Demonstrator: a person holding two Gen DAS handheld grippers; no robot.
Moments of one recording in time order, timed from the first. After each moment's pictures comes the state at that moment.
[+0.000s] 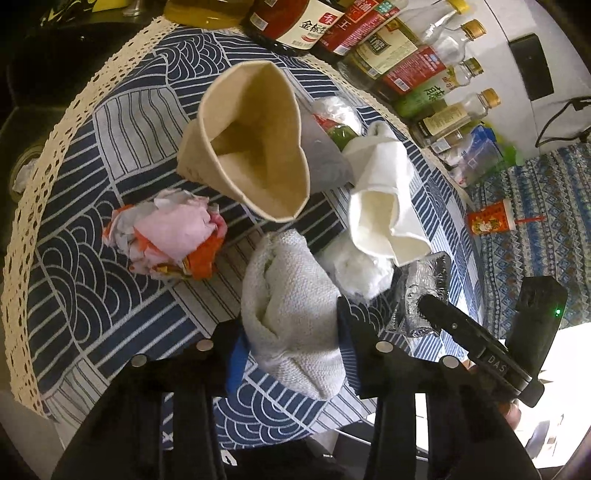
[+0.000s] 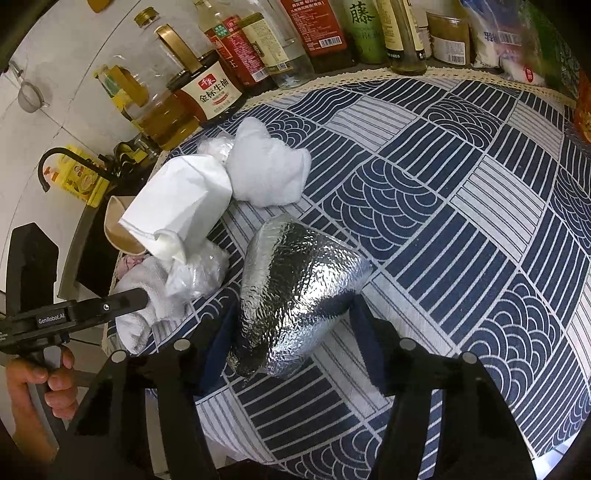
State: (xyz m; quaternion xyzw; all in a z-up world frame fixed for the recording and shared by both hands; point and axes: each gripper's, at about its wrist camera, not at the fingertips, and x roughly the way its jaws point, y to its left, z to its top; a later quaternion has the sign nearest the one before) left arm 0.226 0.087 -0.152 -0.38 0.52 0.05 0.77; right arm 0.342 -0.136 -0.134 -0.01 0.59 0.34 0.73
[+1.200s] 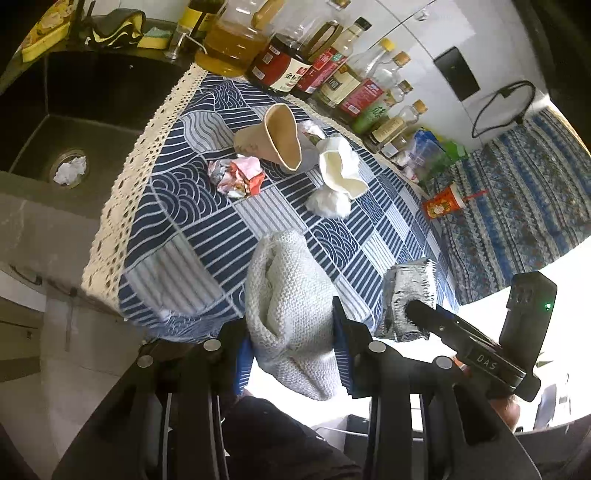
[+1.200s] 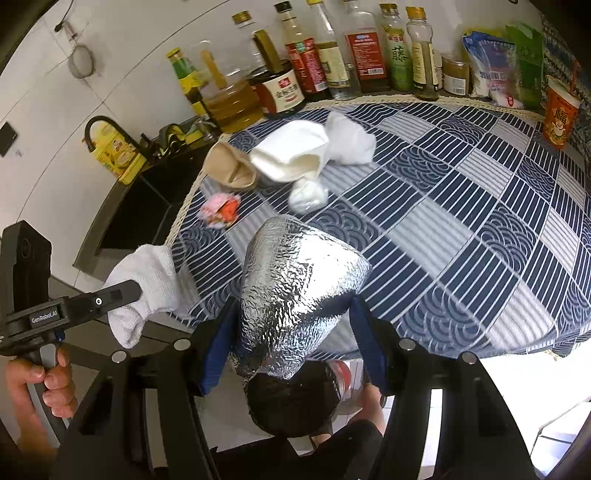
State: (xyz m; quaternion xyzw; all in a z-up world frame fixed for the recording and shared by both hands) left arm 0.061 0.074 -0.088 -0.36 0.44 0.02 0.82; right arm 0.182 -0.135 -0.061 -0.04 0.54 0.35 0.77
